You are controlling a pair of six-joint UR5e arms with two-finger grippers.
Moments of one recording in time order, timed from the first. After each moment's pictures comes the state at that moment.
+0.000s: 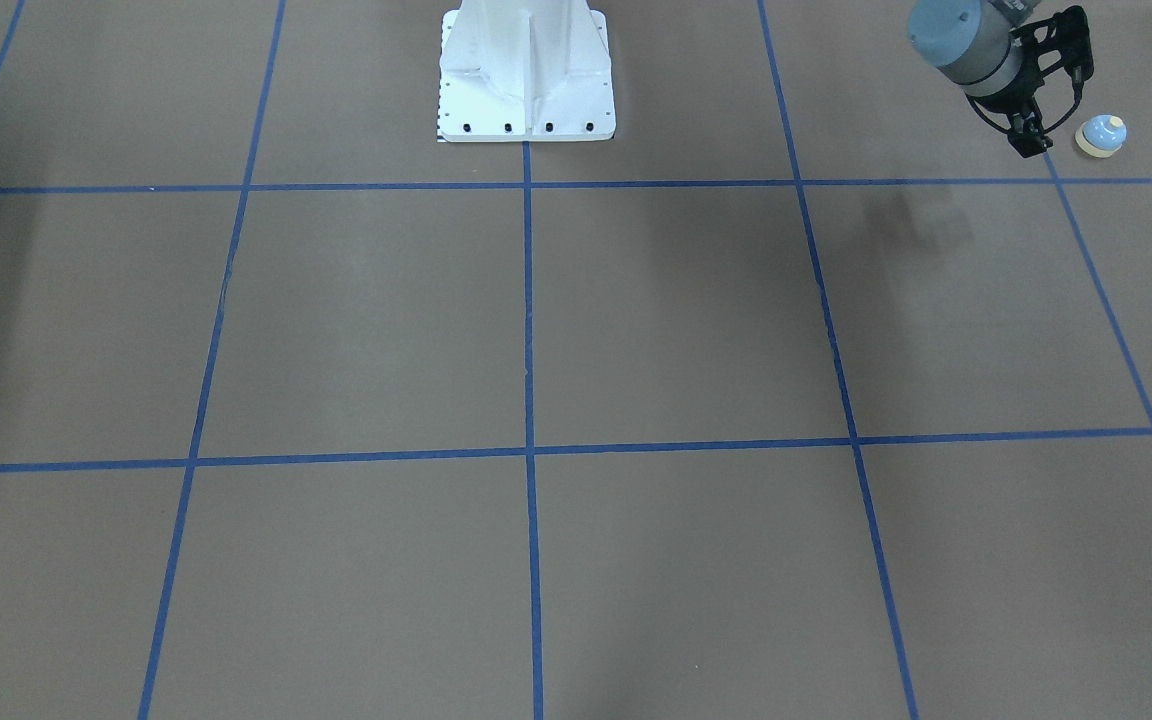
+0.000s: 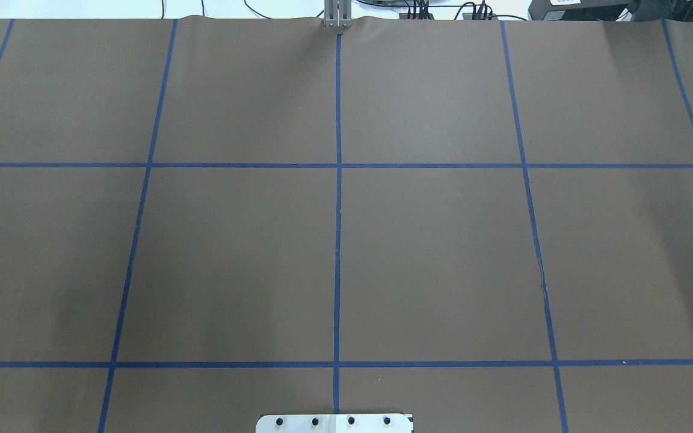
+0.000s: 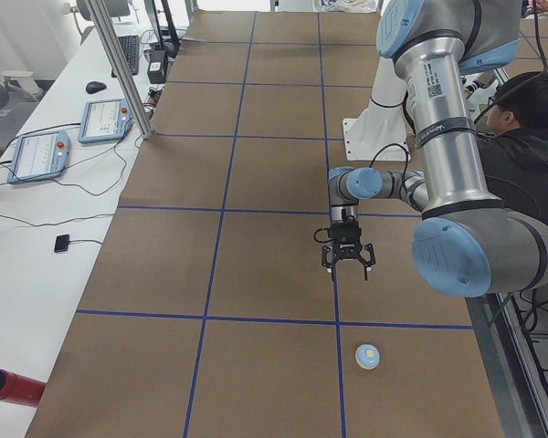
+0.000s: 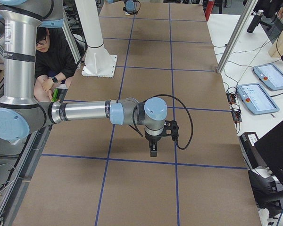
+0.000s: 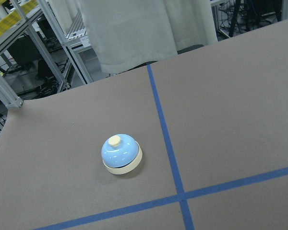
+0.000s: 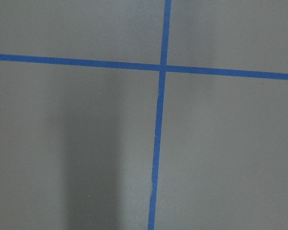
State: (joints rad) left arm -0.26 -1.15 -2.16 -1.22 -1.63 -2.73; right arm 1.56 -1.69 1.81 -1.65 2.33 -0.04
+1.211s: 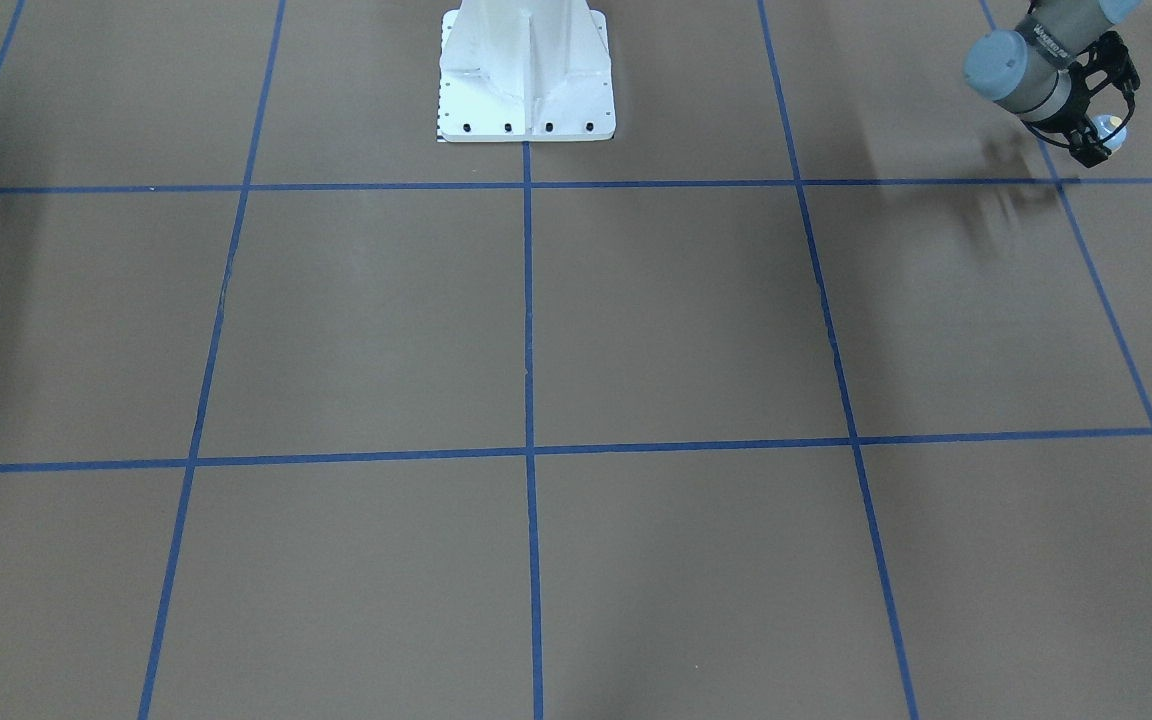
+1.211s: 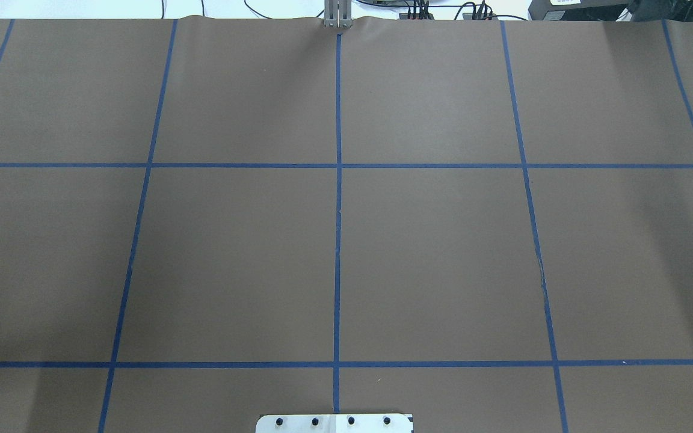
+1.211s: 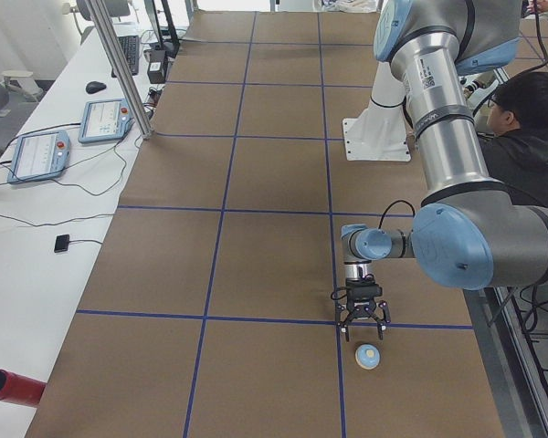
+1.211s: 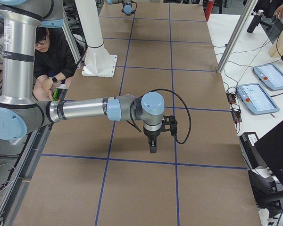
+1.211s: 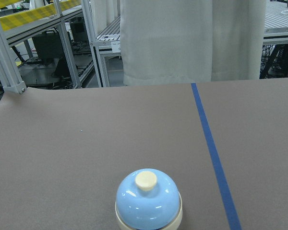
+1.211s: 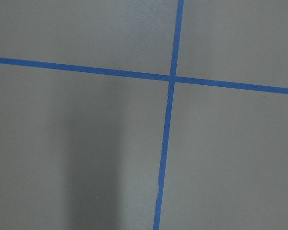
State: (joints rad) left arm -0.17 -1.04 -1.85 -1.57 -1.63 -2.93; right arm 1.56 -1.71 1.85 -1.65 2.33 -0.04
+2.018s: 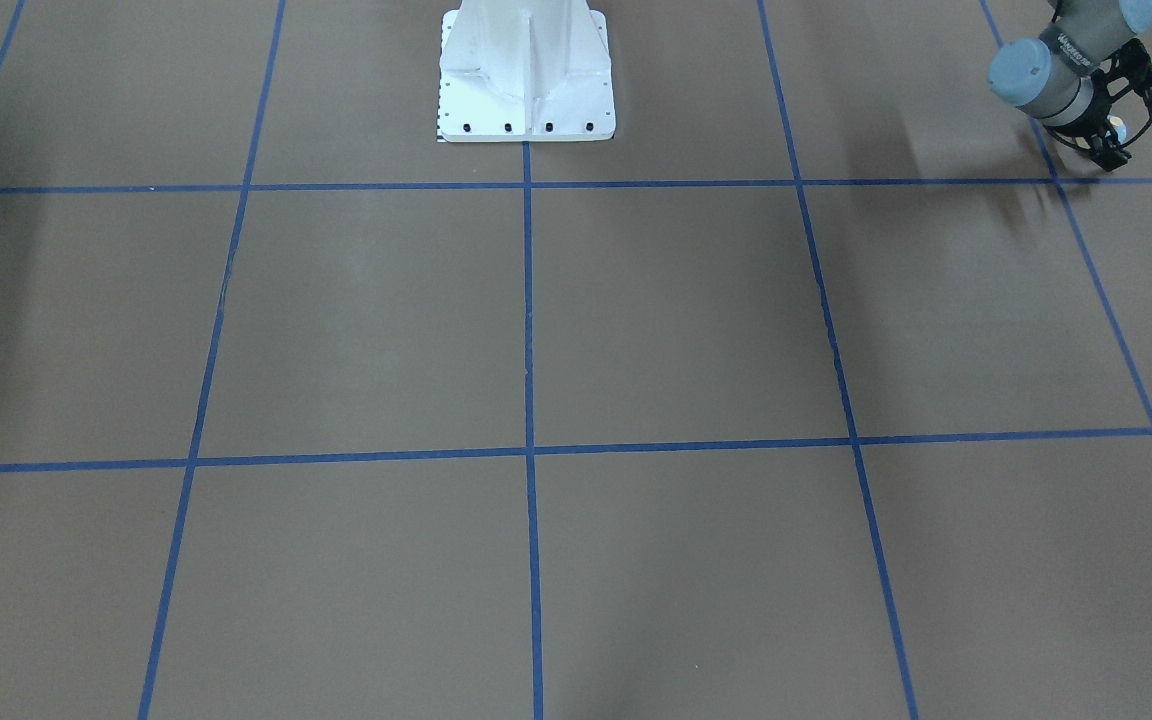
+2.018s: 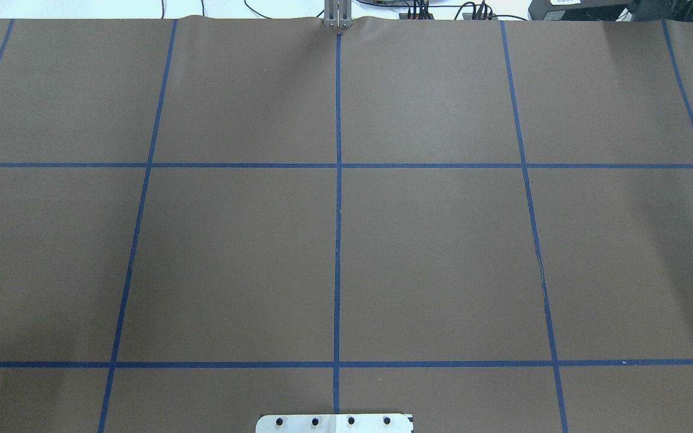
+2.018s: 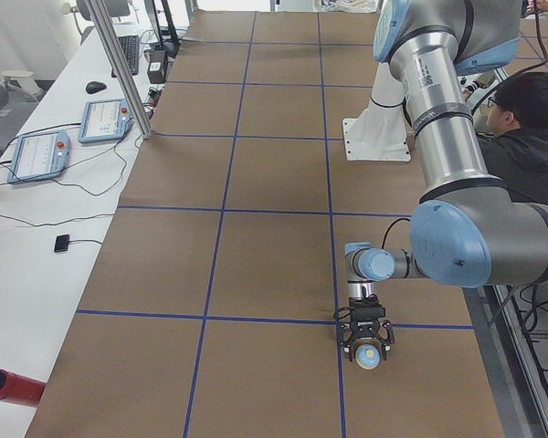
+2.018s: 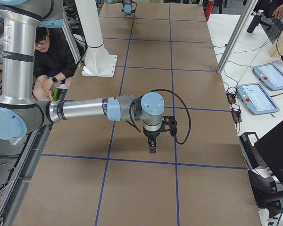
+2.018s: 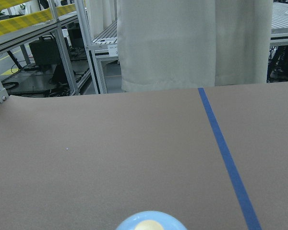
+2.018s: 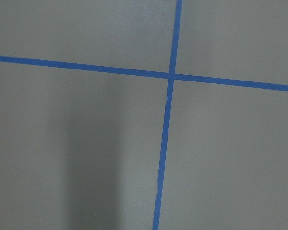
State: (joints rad) left arm -0.14 -1.02 -1.75 -1.69 -1.63 -2.94; right arm 1.56 -1.71 1.85 -1.65 2.33 -0.04
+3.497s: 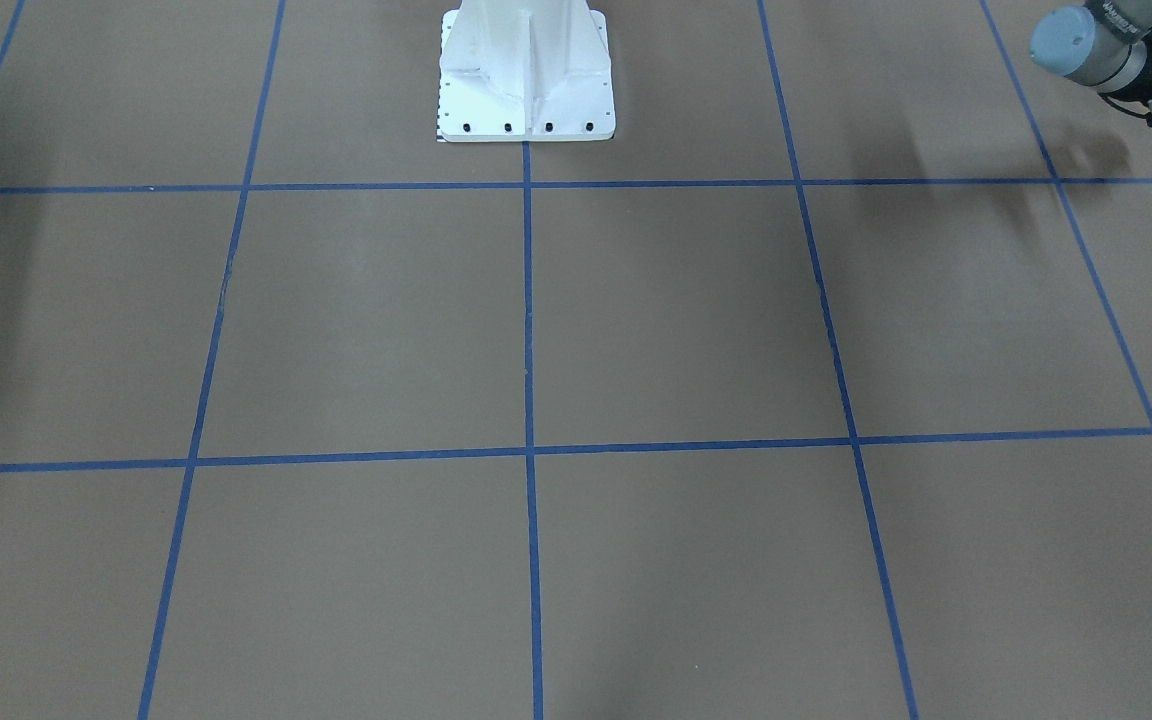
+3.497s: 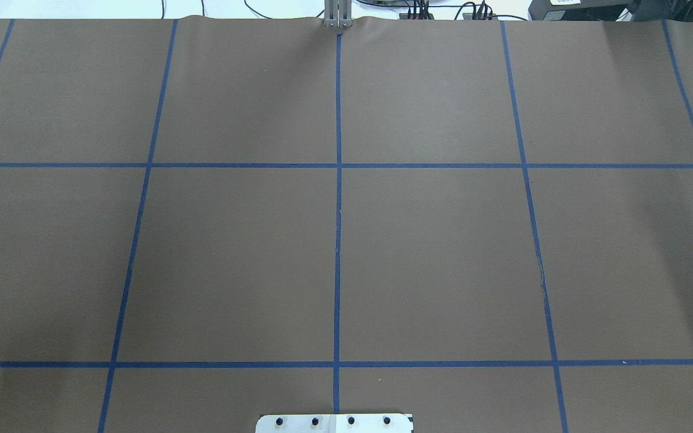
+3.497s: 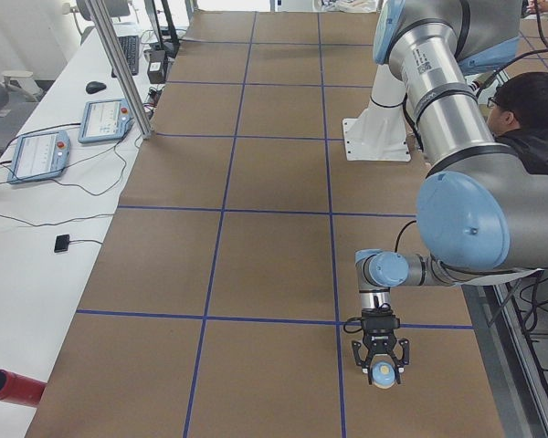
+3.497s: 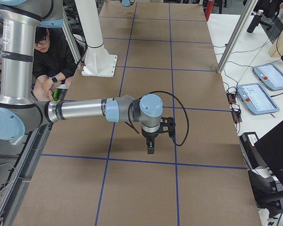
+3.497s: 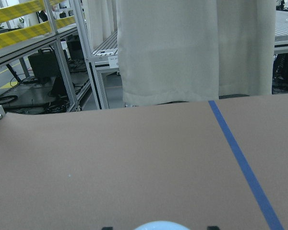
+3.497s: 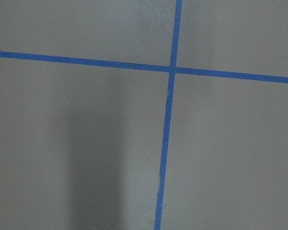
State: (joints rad) left arm -0.08 -0.81 -1.86 -1.67 -1.64 -2.86; right arm 1.56 -1.72 1.85 -1.65 2.35 -0.04
